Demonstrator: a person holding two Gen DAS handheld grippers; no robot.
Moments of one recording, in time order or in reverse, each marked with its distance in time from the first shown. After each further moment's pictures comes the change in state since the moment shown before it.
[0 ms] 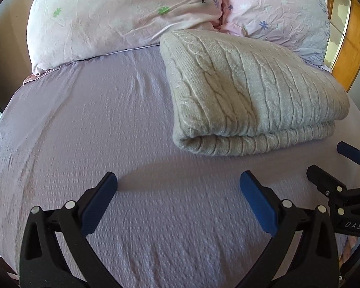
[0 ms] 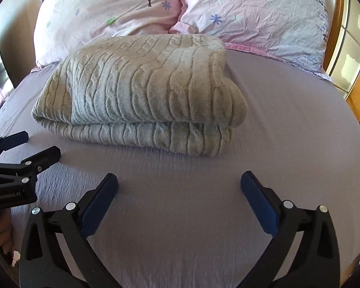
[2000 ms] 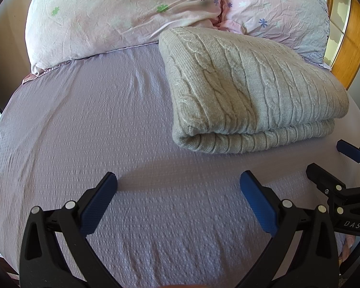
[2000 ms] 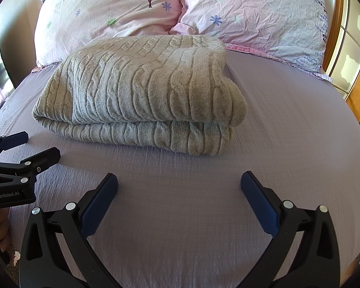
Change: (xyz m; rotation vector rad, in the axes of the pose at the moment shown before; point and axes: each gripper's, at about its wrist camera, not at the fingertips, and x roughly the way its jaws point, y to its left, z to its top) left arm 0.000 0.001 -0.001 0.002 0.009 -0.003; right arm -0.001 0.000 0.000 -0.001 0.000 0.002
